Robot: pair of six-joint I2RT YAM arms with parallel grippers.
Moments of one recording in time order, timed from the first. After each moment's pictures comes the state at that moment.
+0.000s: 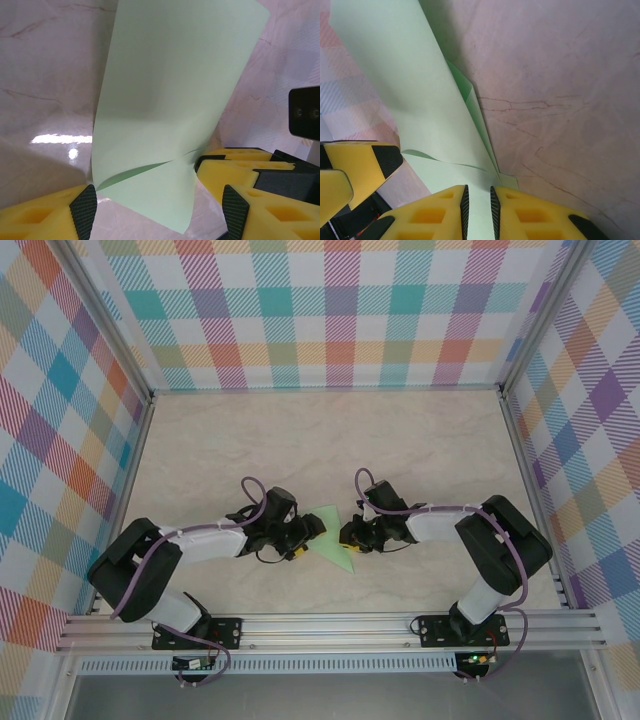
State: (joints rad) left arm -0.71 1.48 0.61 -0.04 0.34 -1.26; right arm 0.65 1.64 0.65 -0.04 -0.54 0.92
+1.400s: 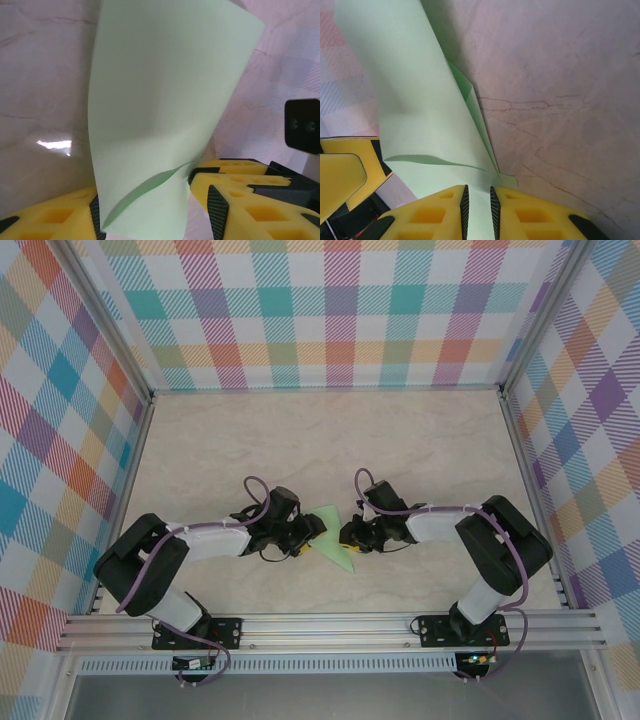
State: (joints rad) left arm -0.72 1.52 0.62 0.03 0.32 -1.29; right arm 0.65 1.63 0.65 -0.04 -0.54 0.92
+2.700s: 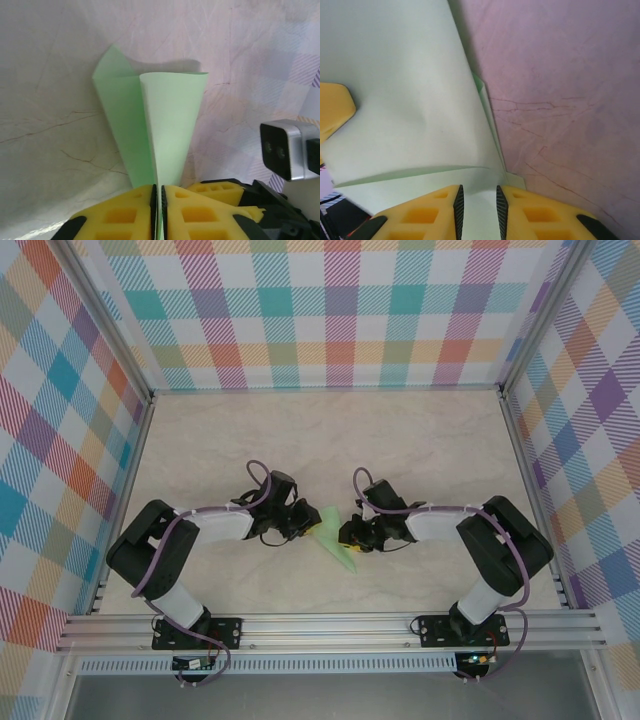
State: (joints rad) left arm -0.60 1.62 0.73 0.02 0.43 -1.13; right arm 0.65 1.62 0.68 -0.11 -0.51 0.88
